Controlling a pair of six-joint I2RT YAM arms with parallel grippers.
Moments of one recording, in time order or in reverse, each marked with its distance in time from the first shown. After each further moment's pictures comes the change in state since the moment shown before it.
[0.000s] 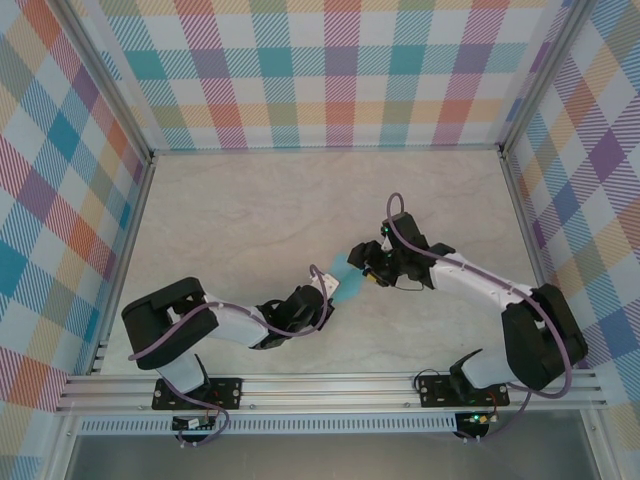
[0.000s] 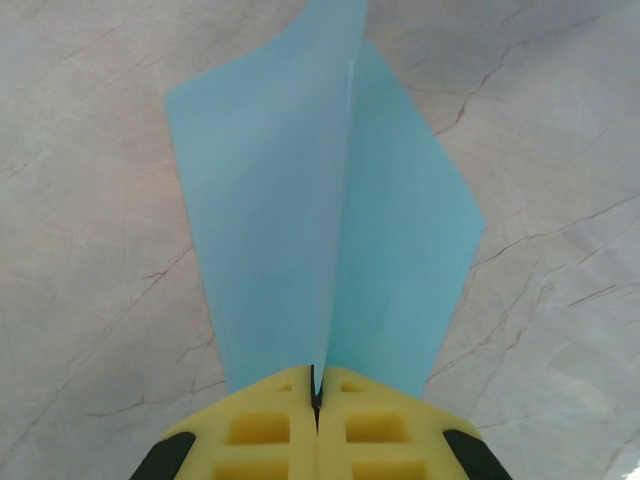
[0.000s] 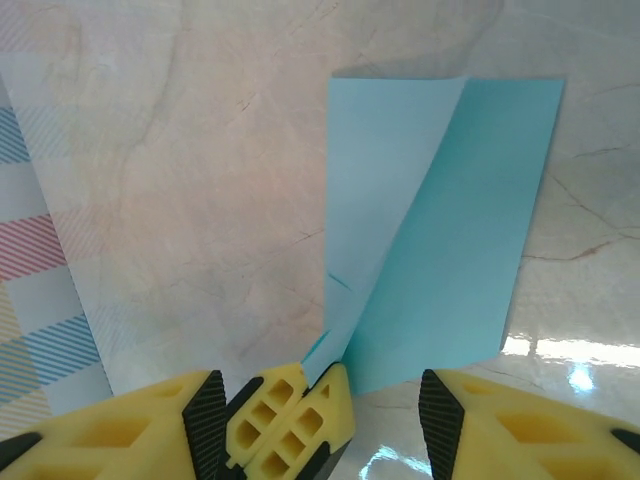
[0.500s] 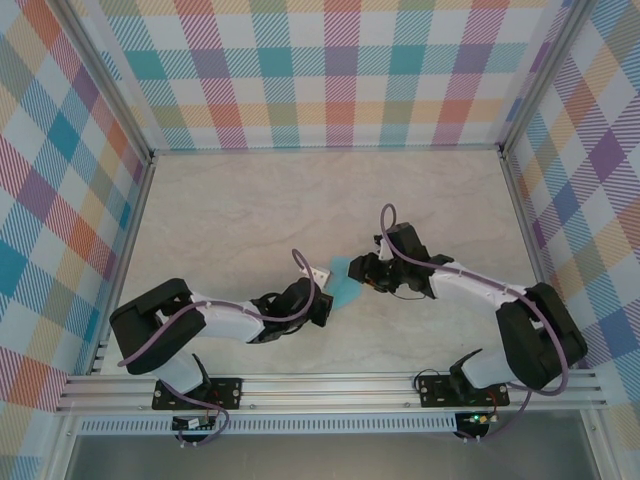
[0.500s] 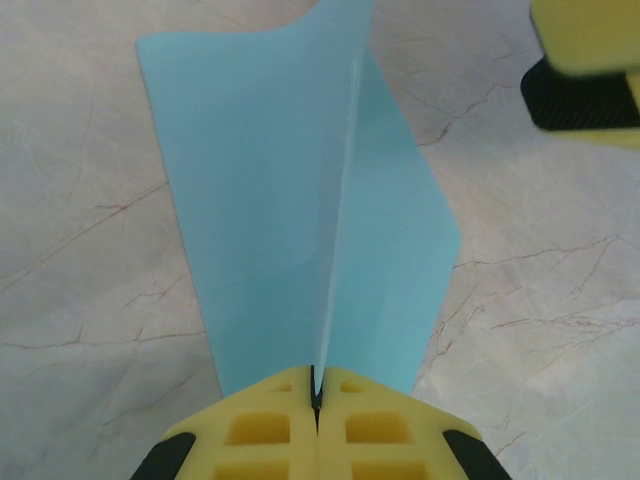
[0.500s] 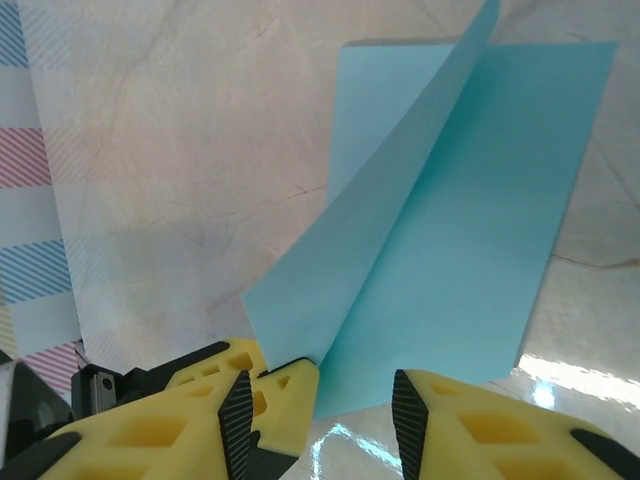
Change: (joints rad) left arm 0.063 -0.051 0.028 -0.122 0.168 -0.311; right arm 0.000 0.040 -0.095 0.146 -0.113 -0.150
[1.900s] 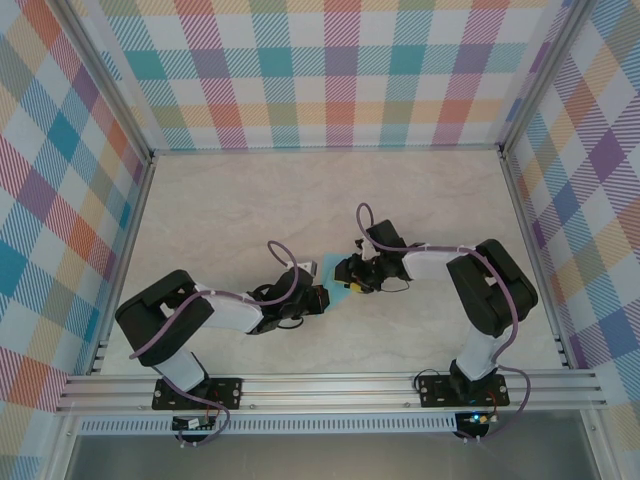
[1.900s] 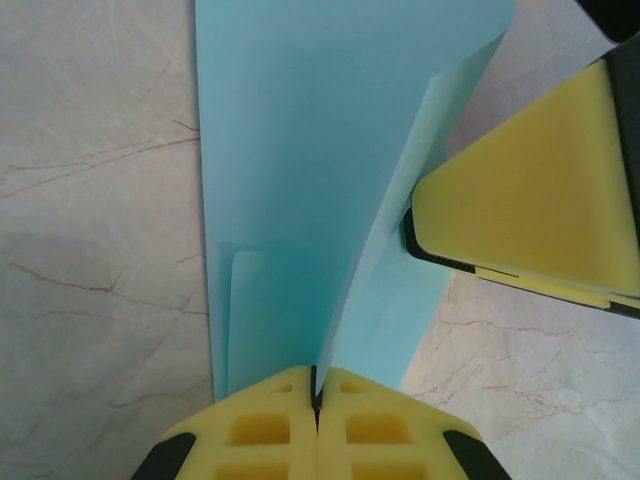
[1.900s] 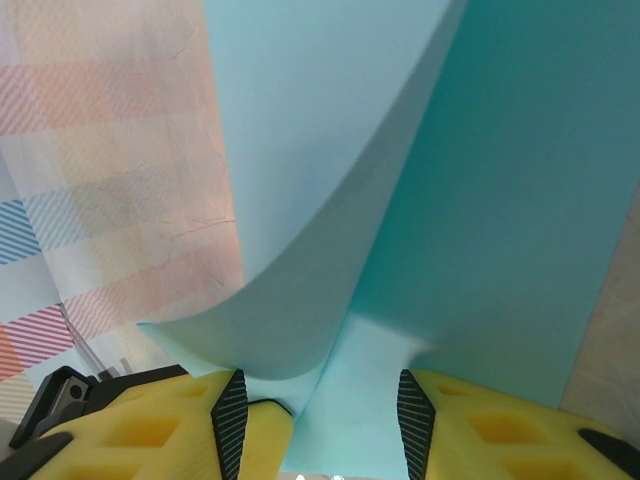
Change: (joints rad) left arm 0.114 0.054 0.000 0.036 0.191 -0.381; right arm 0.000 0.333 0.143 0.039 -0.134 -0.043
